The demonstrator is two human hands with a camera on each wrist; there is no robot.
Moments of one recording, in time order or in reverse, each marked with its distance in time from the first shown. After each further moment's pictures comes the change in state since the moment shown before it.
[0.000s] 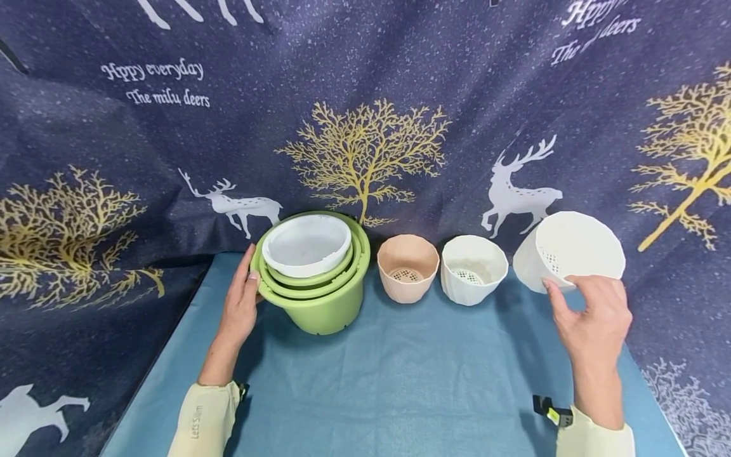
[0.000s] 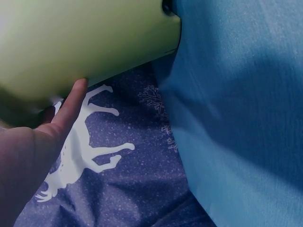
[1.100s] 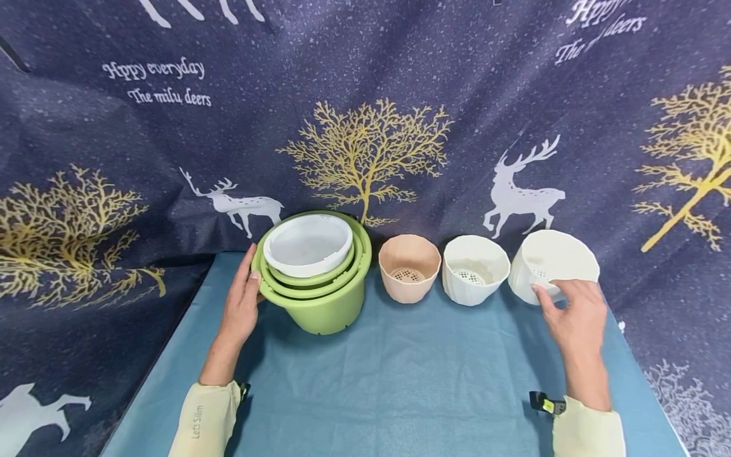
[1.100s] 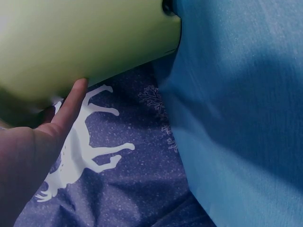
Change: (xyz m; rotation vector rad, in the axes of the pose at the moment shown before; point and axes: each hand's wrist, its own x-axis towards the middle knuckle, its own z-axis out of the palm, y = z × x) left_hand -0.002 0.002 0.001 -0.049 0.007 0.025; right_hand -0.021 0.038 0.028 -0.055 -0.194 0.078
